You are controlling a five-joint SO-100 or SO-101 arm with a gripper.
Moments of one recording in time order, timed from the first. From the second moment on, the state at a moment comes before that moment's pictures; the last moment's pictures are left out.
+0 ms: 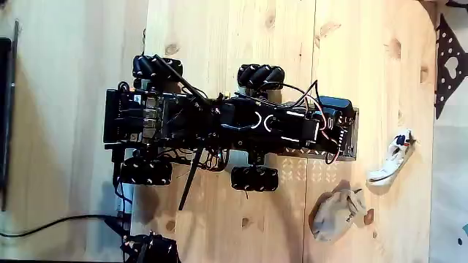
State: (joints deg) arm 11.9 186.2 169.8 72.0 -0.7
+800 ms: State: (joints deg) arm 5.0 184.4 168.1 70.7 1.1
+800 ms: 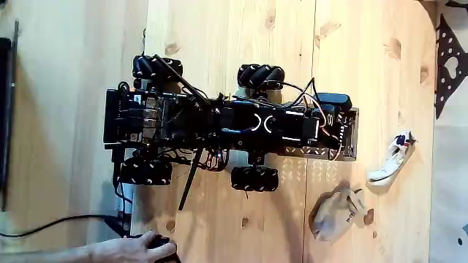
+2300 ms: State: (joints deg) arm 15.5 96.8 67.6 71.8 4.6
